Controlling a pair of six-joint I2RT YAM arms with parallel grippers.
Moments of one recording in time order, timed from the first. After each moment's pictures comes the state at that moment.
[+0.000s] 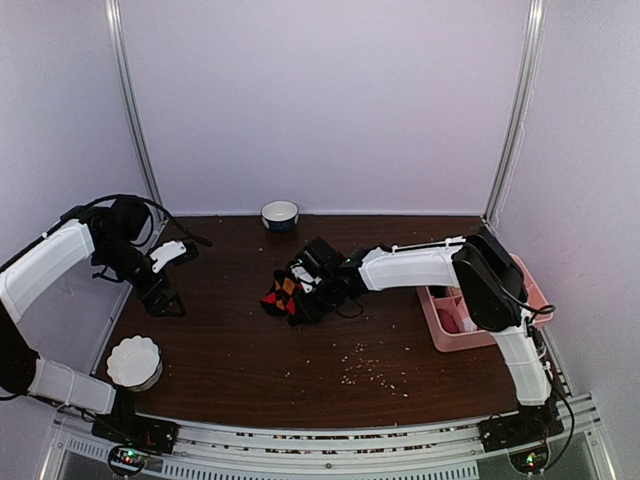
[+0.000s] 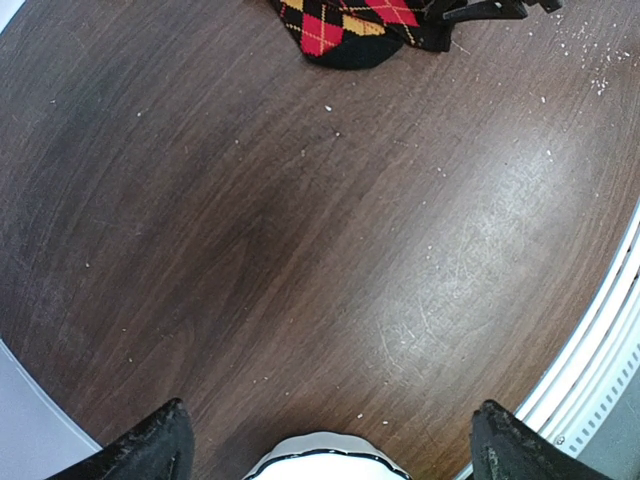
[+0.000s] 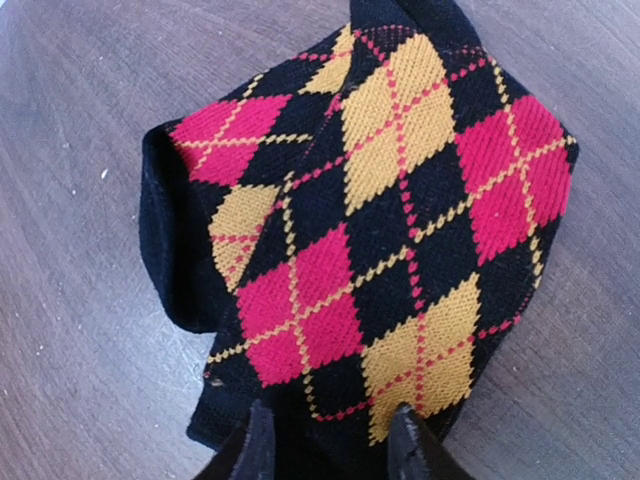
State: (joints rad) left arm -0.16 1.27 1.11 -1.12 0.30 0.69; right arm 0.91 2.29 1.73 -0.43 -0.04 0.28
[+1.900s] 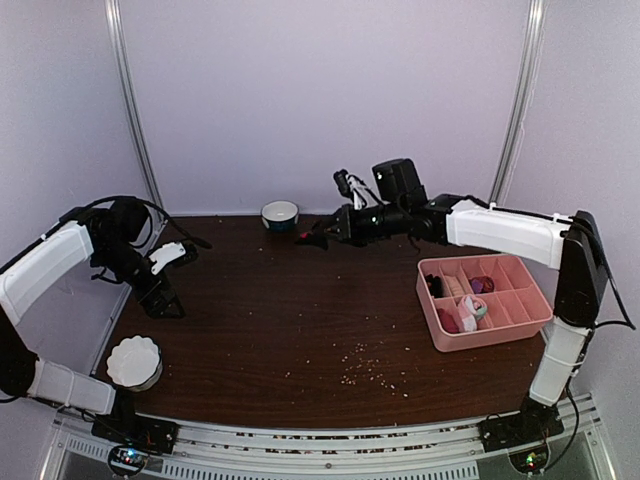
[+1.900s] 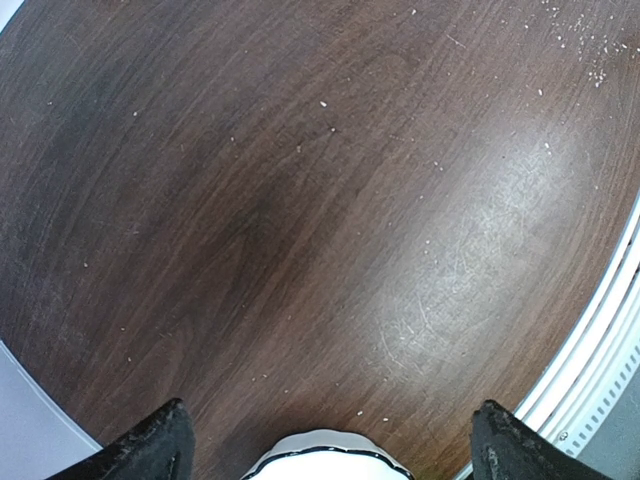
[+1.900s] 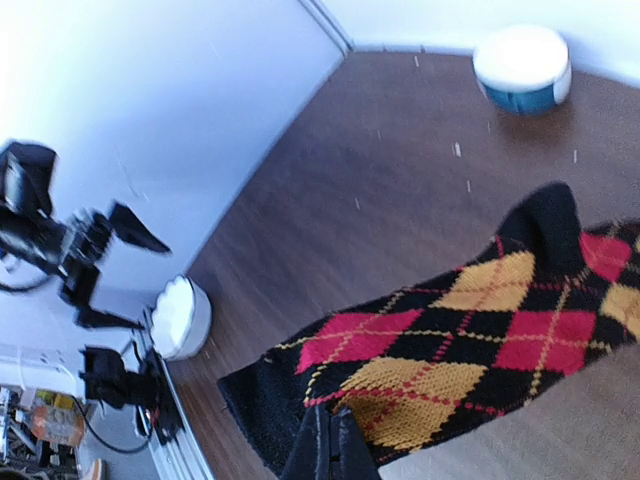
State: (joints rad) left arm -0.16 1.25 1.10 -1.13 0.30 0.70; right arm 0.72 1.81 1.51 -0.16 -0.41 0.49
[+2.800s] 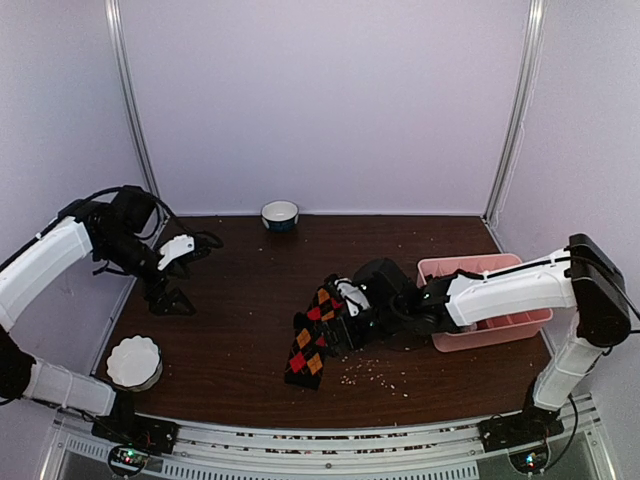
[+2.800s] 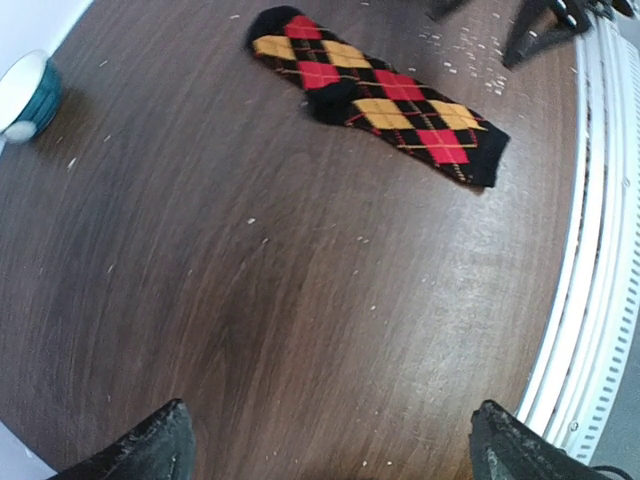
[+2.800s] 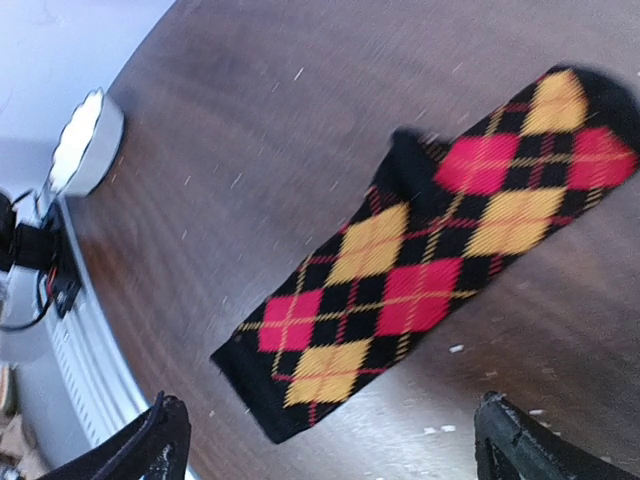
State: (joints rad) left arm -0.25 1.23 1.16 -1.13 0.45 0.88; right arm 1.01 1.69 0.99 -0.07 -0.18 0.52
